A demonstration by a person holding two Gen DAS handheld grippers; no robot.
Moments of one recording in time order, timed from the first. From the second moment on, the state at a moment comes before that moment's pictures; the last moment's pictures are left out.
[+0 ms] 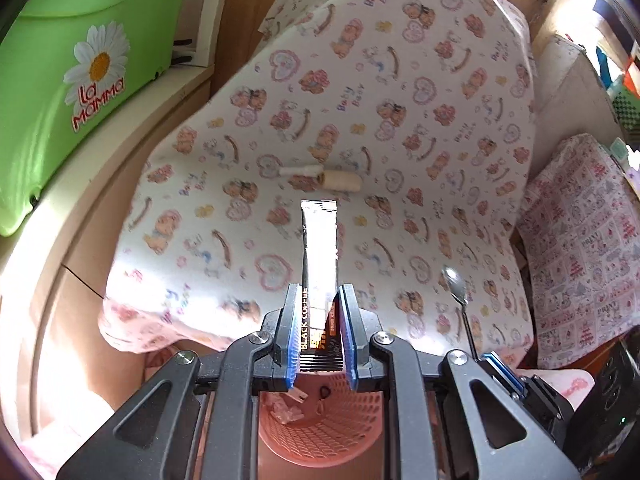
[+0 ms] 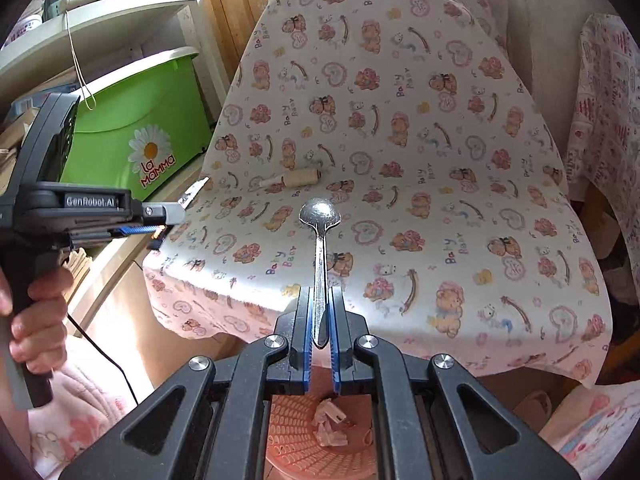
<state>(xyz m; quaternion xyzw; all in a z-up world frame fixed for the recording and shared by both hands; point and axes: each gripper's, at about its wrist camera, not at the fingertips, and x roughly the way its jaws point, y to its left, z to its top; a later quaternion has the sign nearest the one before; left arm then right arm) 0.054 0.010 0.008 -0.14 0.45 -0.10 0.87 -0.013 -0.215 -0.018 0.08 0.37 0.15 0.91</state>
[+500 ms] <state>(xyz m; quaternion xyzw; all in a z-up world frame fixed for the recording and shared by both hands) 0.002 -0.038 -0.016 -0.07 0.47 -0.12 0.87 -0.058 -0.207 -0.036 0.09 0.43 0.19 0.88</state>
